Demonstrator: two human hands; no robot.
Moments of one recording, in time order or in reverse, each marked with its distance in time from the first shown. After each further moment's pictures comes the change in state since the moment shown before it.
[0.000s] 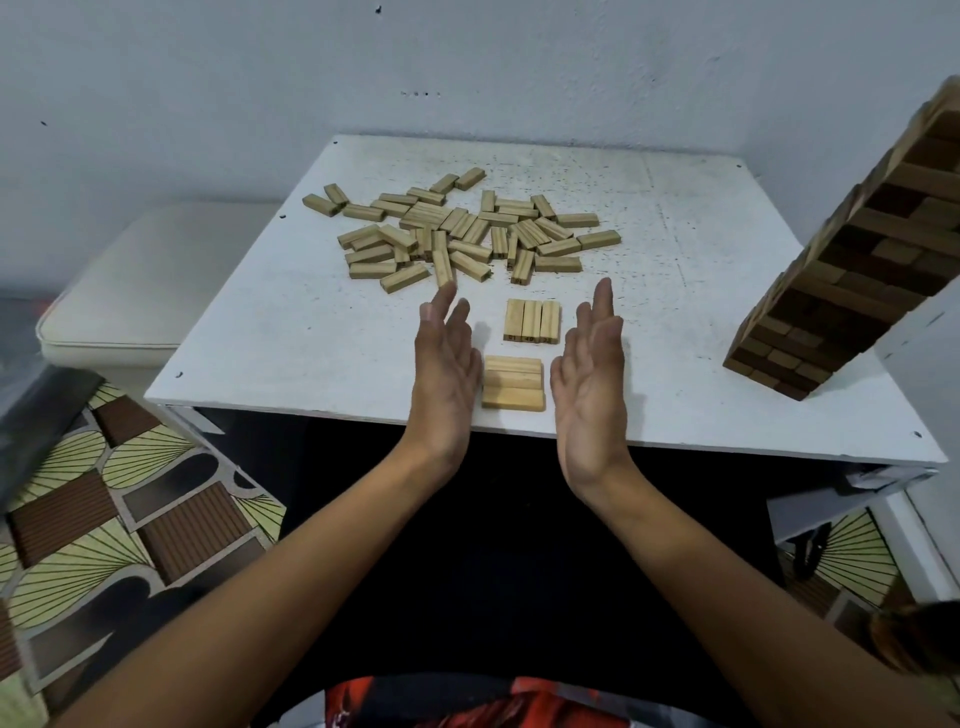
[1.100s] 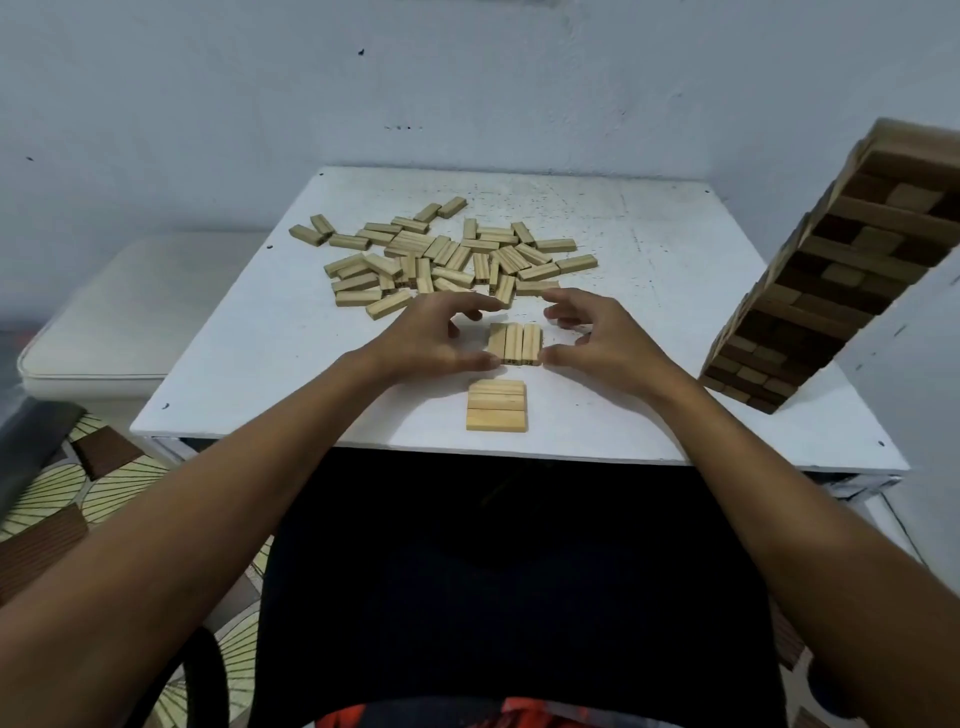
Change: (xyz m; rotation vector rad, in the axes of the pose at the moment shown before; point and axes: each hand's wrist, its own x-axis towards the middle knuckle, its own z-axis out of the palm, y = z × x) left_hand 0.103 0.016 -0.034 1.116 -0.491 0.291; right_hand 0.096 -0.014 -0.073 -0.773 -0.254 0.028
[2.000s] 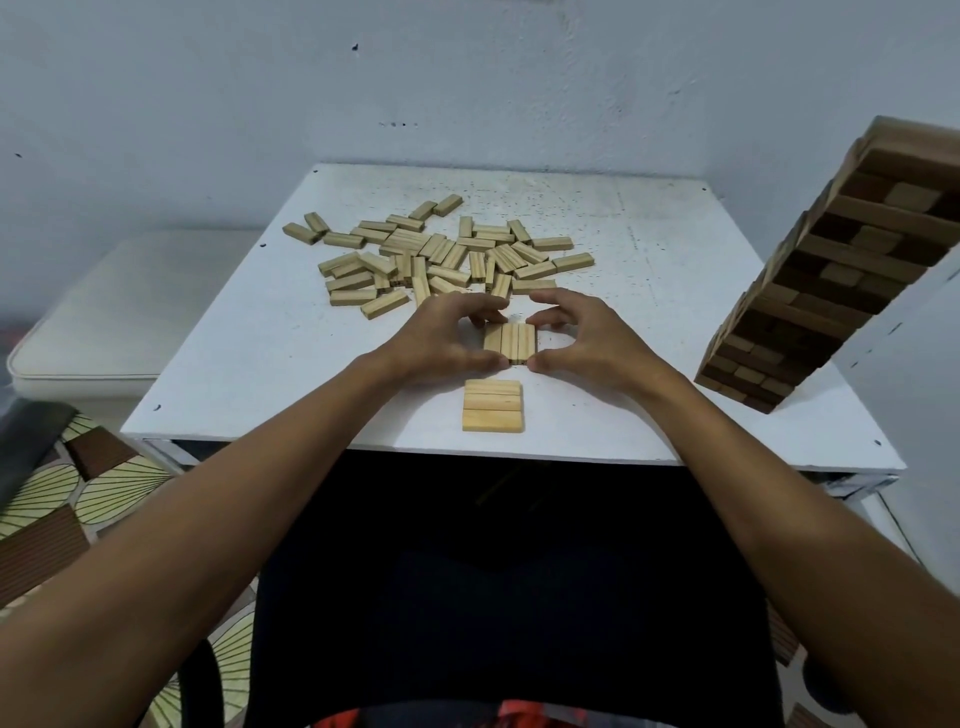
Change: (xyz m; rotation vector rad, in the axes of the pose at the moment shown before) left_hand 0.013 -0.012 0.016 -0.084 -0.021 0.001; right_hand 0.010 0.009 0.005 0.032 -0.055 -0.024
